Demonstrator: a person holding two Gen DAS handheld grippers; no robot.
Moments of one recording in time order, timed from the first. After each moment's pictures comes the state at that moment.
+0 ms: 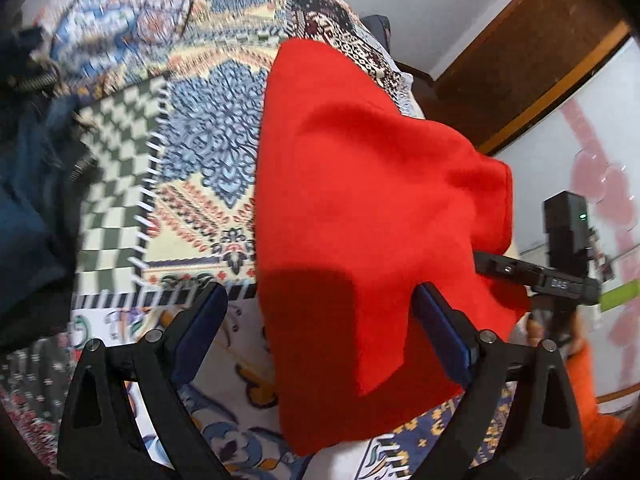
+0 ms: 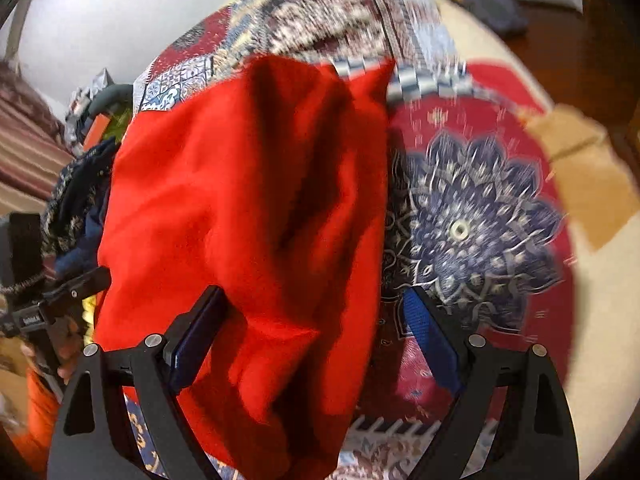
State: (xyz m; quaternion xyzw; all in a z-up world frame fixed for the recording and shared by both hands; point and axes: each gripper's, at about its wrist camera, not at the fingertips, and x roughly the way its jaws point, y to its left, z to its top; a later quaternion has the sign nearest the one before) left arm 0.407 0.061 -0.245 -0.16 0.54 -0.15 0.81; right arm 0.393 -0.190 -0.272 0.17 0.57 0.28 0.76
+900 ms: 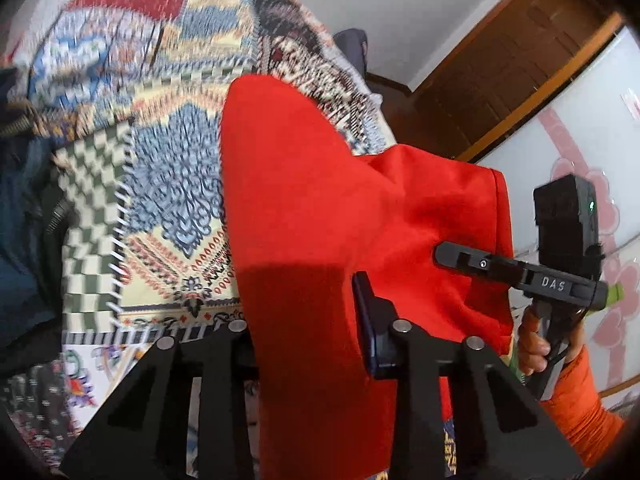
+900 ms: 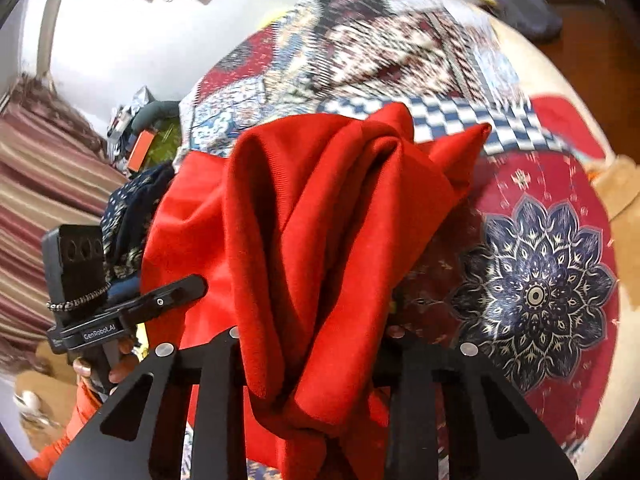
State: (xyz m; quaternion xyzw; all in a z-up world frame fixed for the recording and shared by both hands) left arm 0.424 0.033 -0.195 -0.15 0.51 -0.17 0.83; right arm 0.397 -0.150 -0.205 0.19 0.53 0.34 0.76
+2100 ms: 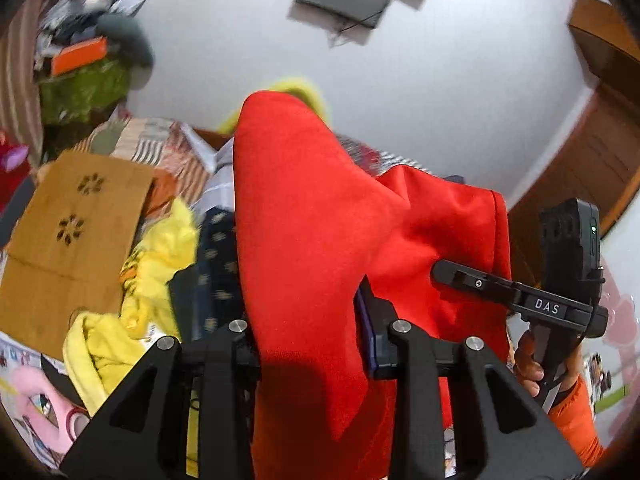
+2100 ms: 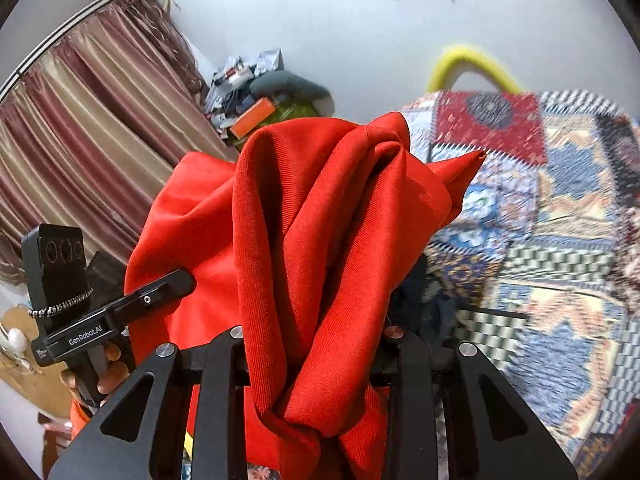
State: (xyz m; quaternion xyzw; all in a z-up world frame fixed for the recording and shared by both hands) left arm 0.350 0.382 -0.037 -0.21 0.37 0.03 0.90; right arm 0.428 0.188 -0.068 0.09 0.44 0.50 0.74
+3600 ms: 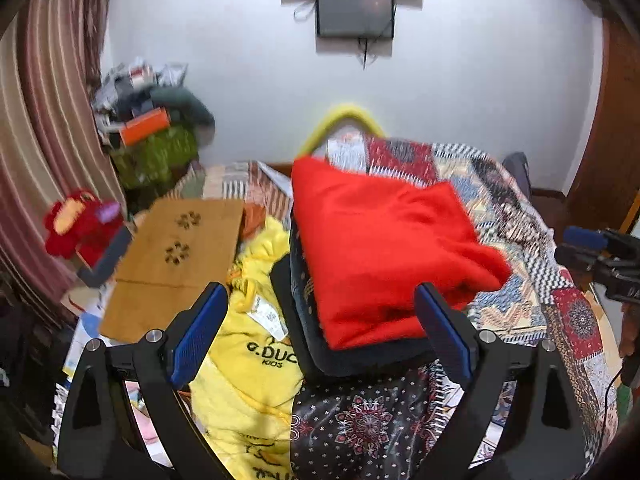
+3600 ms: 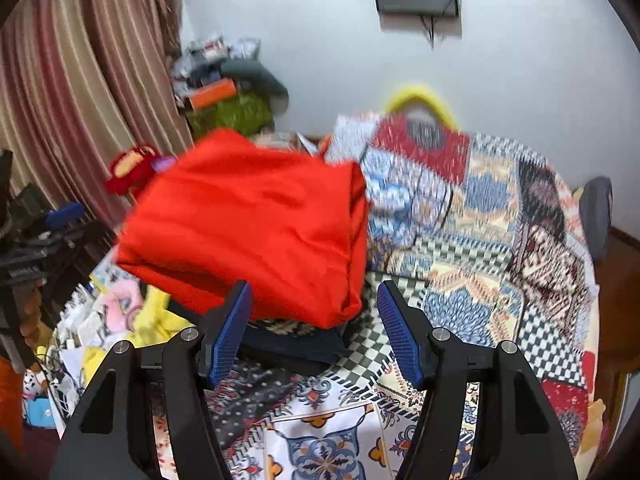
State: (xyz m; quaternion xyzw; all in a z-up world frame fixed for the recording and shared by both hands) left arm 0.218 0.308 -0.003 -0.03 0.33 0.16 0.93; right arm 0.313 0.104 -0.026 -0.05 0.34 0.41 0.85
